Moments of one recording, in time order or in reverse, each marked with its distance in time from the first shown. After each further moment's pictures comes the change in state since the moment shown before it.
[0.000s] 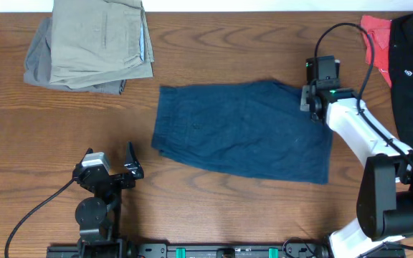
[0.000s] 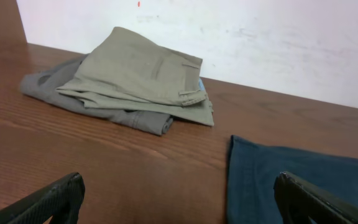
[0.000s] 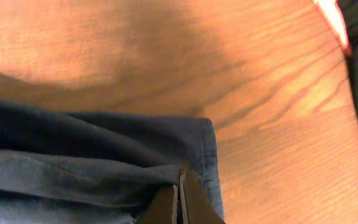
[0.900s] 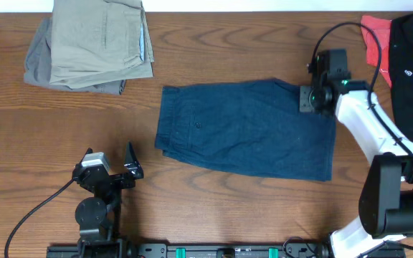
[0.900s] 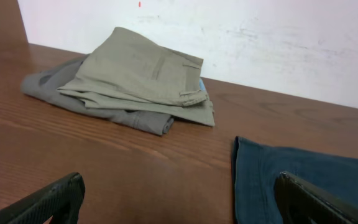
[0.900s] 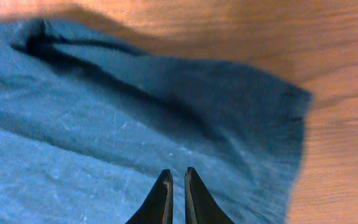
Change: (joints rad) left arm 0.000 0.000 0.000 0.000 -0.003 0.000; right arm -0.050 0.008 0.067 -0.169 -0.359 -0.101
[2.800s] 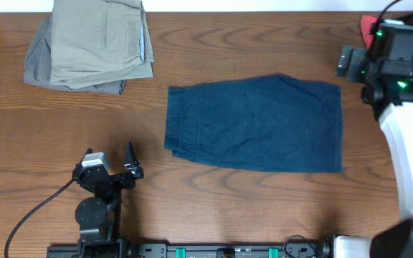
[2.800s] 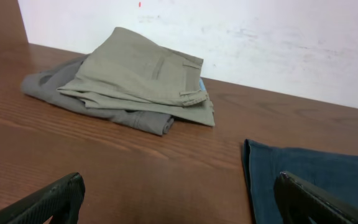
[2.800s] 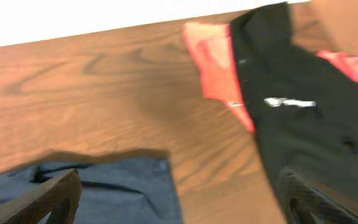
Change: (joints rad) left arm 0.000 0.000 0.000 0.000 -0.001 0.000; right arm -0.164 -0.269 0.158 0.021 0.174 -0.025
